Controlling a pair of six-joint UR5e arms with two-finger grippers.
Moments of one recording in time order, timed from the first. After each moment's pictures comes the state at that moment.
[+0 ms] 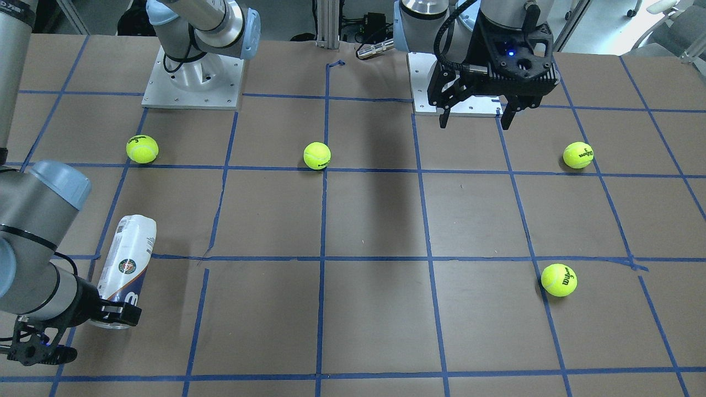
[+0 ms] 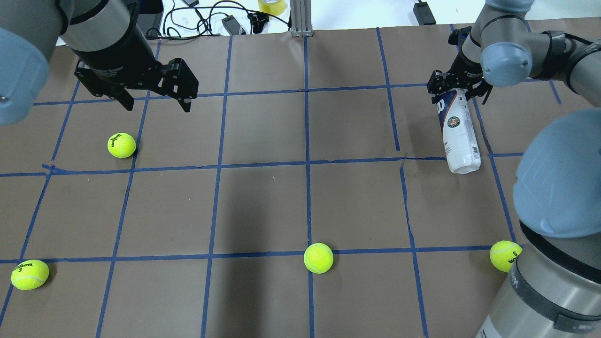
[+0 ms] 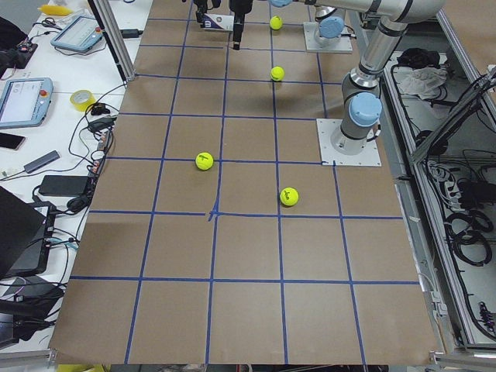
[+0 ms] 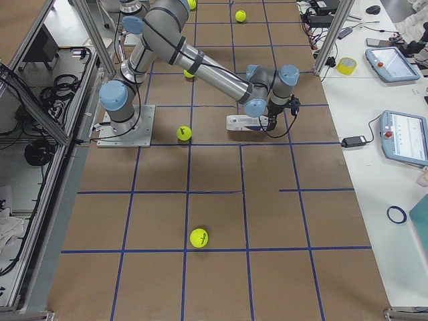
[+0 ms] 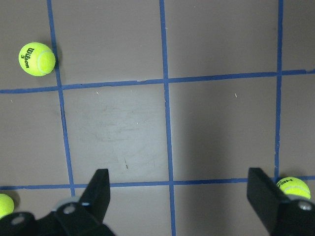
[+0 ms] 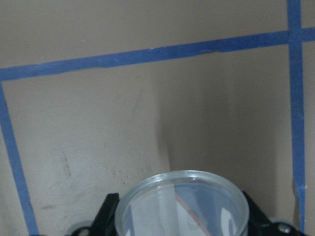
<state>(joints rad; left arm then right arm) -1.64 -1.52 -1.54 -1.56 1.63 -0.02 1.35 -0.96 1.45 -2.04 -1.52 -0.13</state>
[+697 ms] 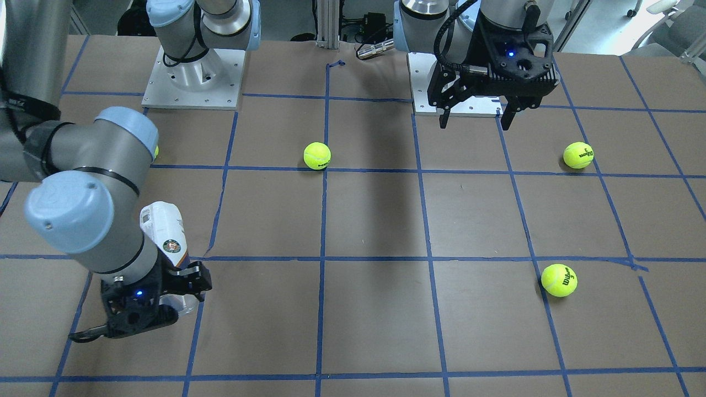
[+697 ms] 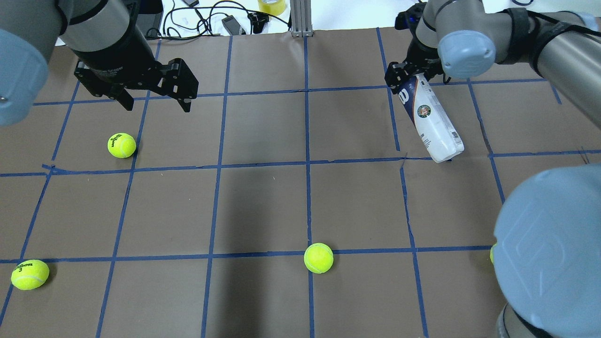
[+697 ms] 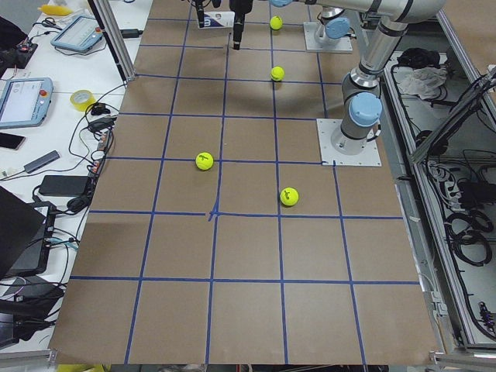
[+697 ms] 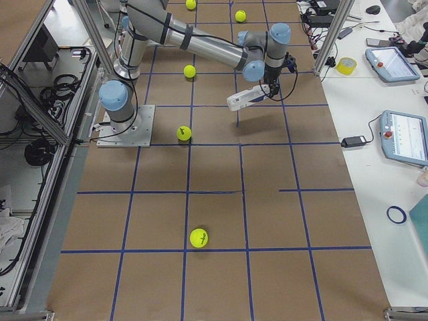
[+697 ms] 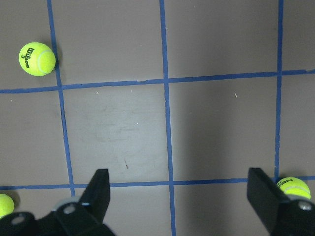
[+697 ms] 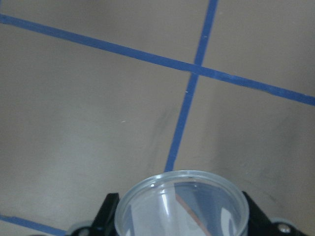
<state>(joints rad) -1.64 -1.52 -1.54 -1.56 1.63 -0.02 1.57 -1.09 1.46 -2.02 -1.53 -0.30</state>
